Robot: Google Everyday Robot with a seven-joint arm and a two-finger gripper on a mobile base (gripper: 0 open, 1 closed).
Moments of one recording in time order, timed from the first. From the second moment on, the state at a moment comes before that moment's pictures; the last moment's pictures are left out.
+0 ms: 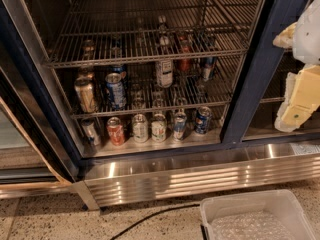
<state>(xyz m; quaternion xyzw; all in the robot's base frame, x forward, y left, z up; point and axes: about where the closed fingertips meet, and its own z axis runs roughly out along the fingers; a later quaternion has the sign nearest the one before) 0.438 -0.217 0.976 -0.60 0.78 -0.03 0.16</state>
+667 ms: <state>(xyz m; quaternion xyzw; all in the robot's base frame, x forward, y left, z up) 0.433 -0.201 0.946 -0.60 0.78 0.01 0.16</state>
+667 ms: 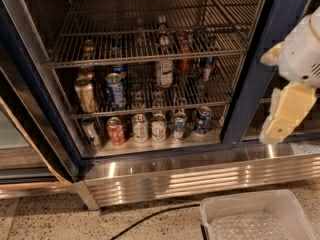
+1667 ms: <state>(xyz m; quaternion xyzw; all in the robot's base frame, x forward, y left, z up) 0.424 -0.125 0.831 -0.60 0.78 0.11 0.16</state>
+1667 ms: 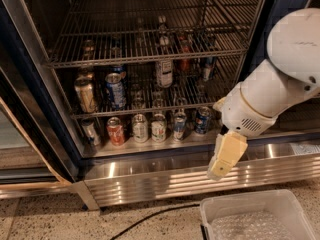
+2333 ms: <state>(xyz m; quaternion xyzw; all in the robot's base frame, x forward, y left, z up) 0.463 -0.112 0.766 -0.54 0.79 0.20 0.22</state>
